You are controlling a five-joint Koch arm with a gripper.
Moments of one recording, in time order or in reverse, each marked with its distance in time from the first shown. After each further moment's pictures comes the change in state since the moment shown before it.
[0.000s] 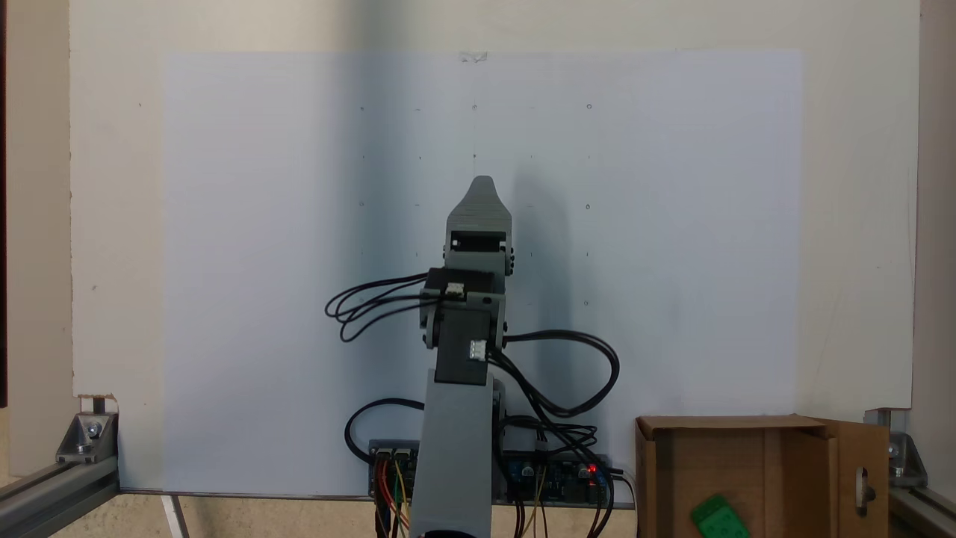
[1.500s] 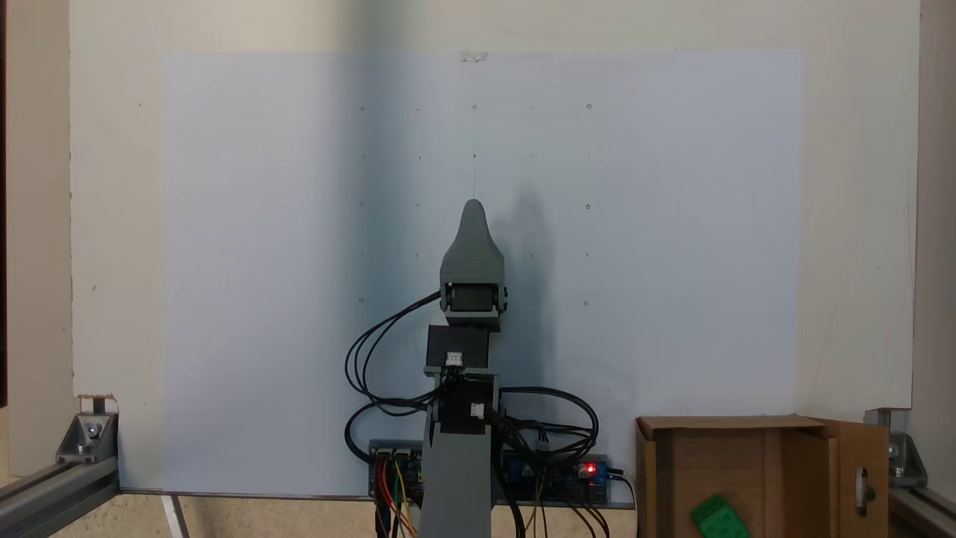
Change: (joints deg) arm -1.1 12.8 47.1 -75.5 0.0
